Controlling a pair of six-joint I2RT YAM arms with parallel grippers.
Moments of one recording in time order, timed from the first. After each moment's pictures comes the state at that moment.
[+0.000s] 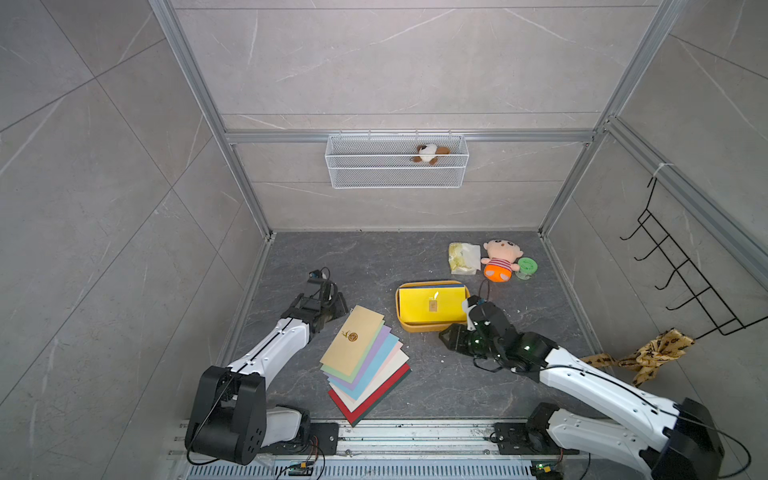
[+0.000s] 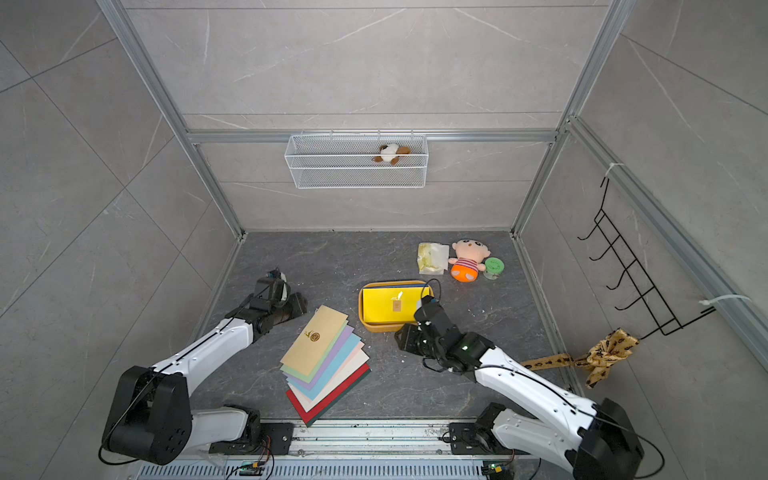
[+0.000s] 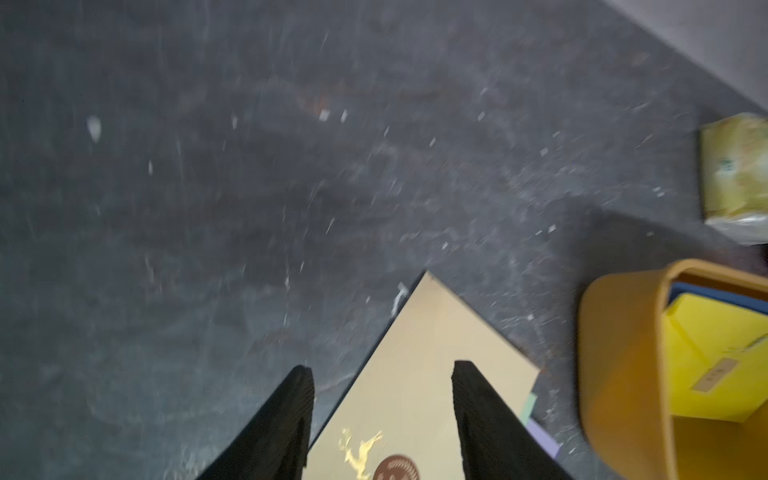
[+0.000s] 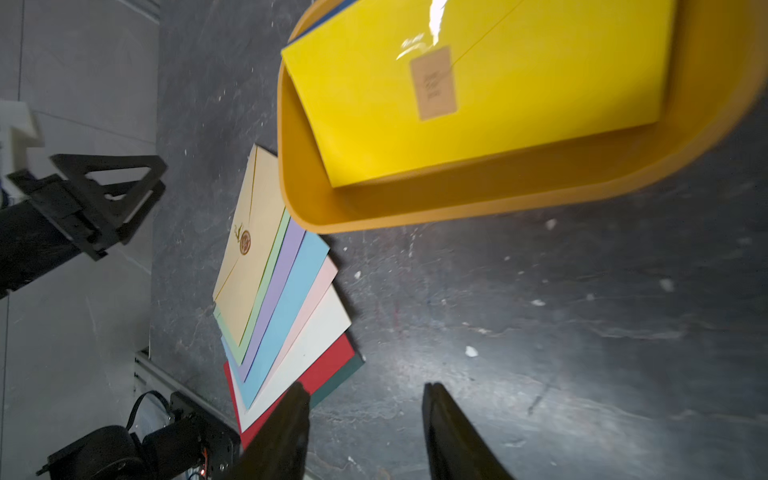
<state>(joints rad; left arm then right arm) -0.25 1.31 0.66 -0.28 0.01 -0.56 0.83 1.14 0.73 -0.39 -0.04 0.93</state>
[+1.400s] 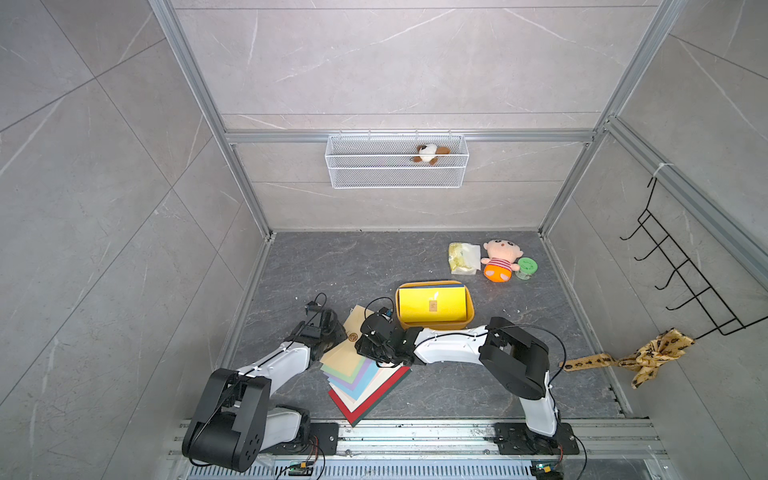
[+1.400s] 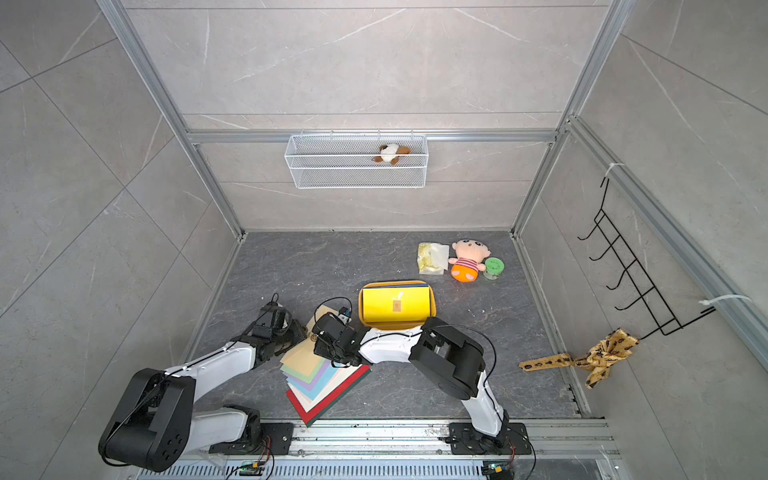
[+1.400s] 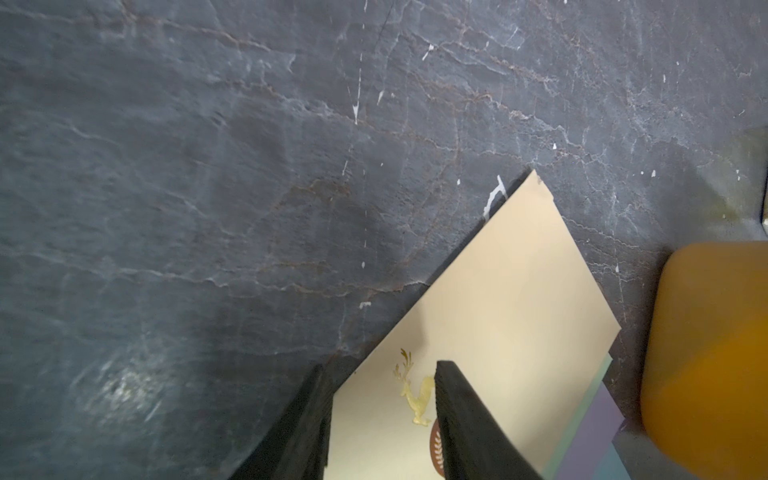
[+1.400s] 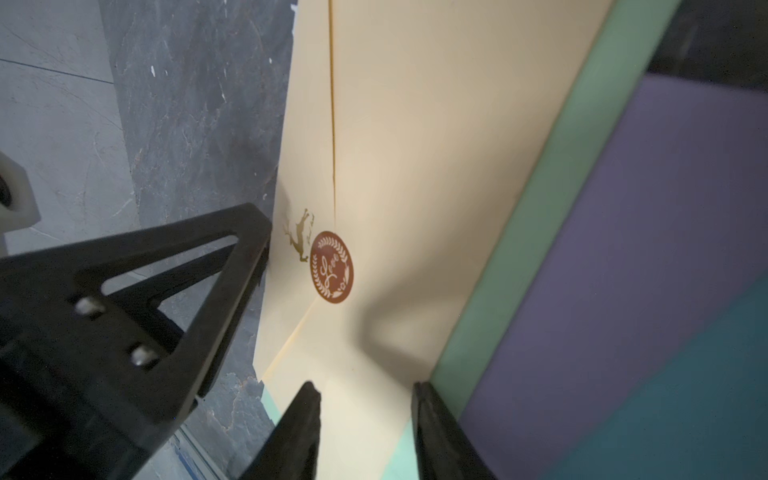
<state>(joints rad) -0.26 1.28 0.44 -0.09 0.05 -0.75 1.10 2.04 1.27 -0.06 0.01 1.28</state>
